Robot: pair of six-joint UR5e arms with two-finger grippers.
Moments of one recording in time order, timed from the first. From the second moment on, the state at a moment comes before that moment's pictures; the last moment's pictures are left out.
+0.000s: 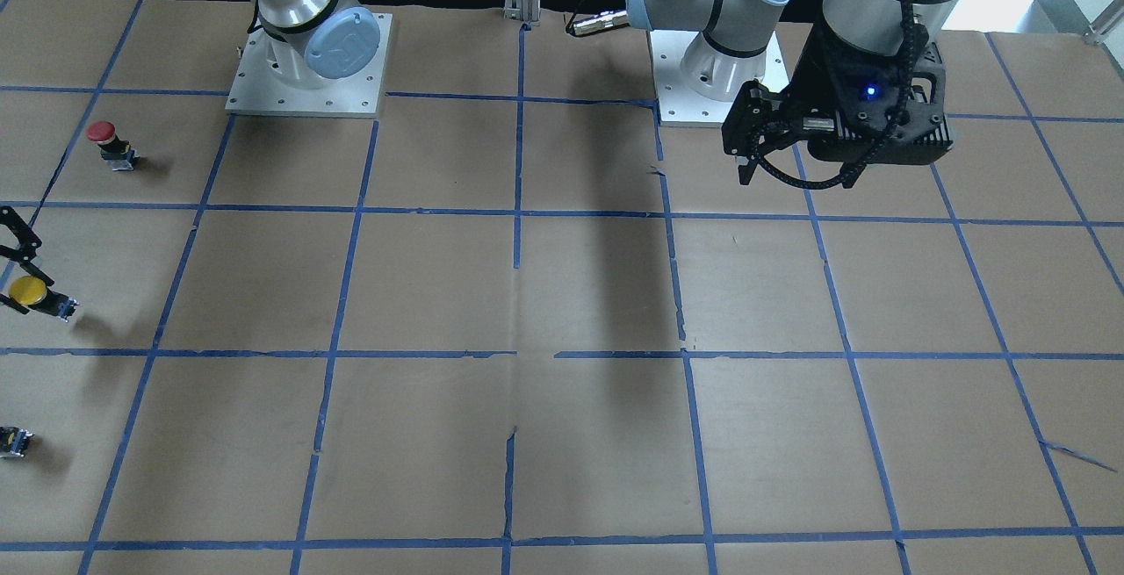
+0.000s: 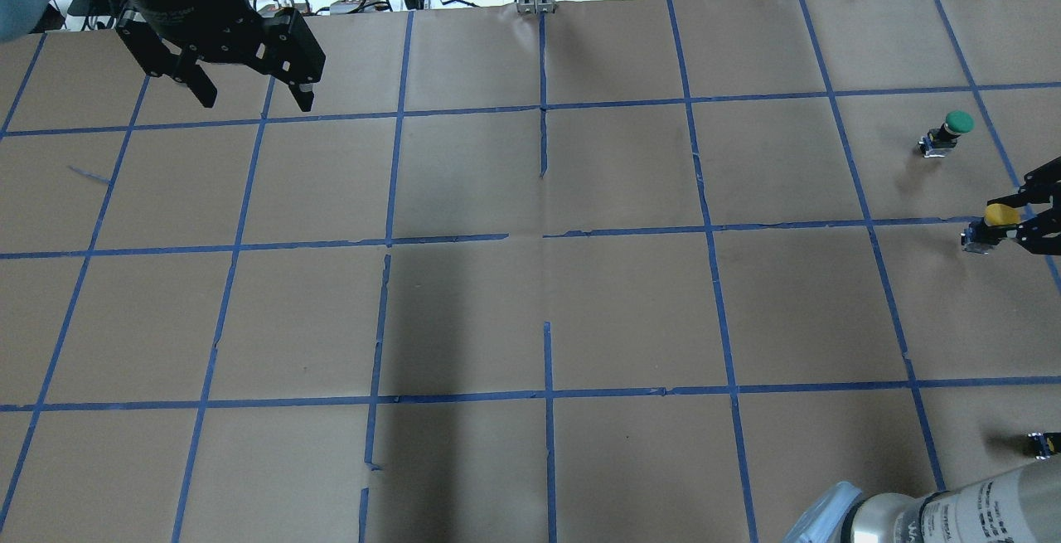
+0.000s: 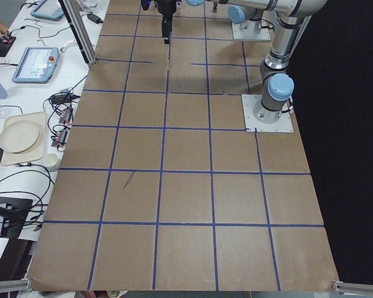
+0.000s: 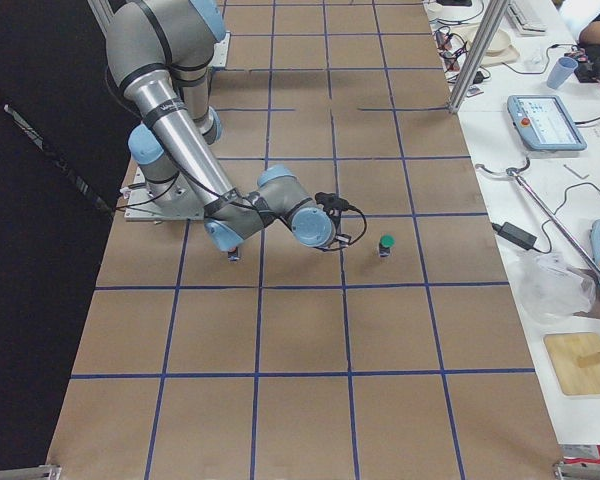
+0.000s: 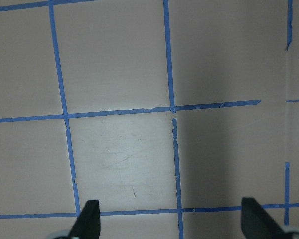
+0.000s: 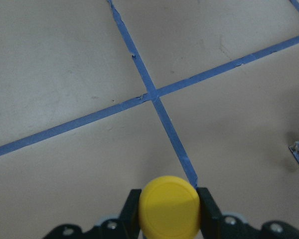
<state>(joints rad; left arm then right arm) -1.58 -1.66 -1.38 -1.67 1.63 0.06 0.68 -1.23 1.84 -1.94 -1.10 -2.15</state>
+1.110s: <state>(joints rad) -1.55 -1.65 -1.39 -1.67 1.56 0.07 0.68 -1.19 1.83 -1.95 -1.07 -2.20</state>
